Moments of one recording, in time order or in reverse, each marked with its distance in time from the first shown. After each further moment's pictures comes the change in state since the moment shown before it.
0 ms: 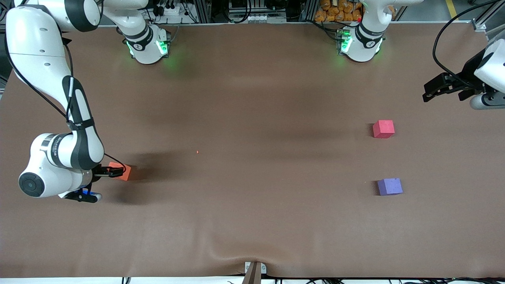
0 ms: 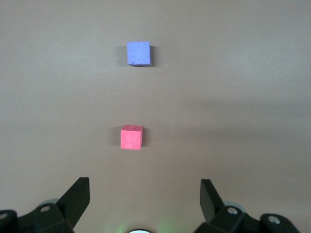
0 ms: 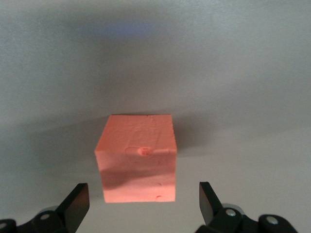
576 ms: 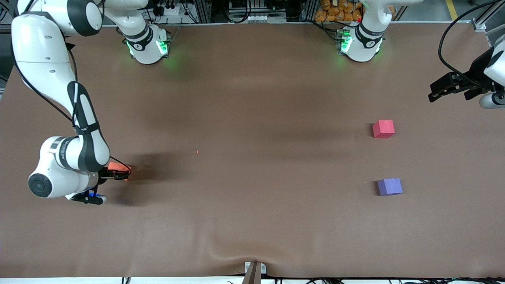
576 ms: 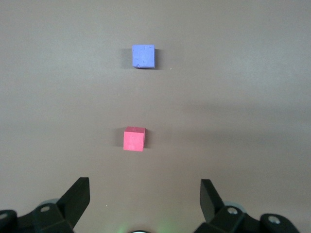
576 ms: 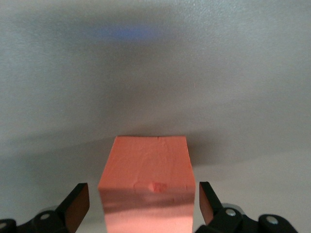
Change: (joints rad) left arm 0.017 -0.001 0.001 0.007 0.000 0.000 0.000; right arm 0.000 0.042 0.003 -0.023 0.017 0.092 -0.007
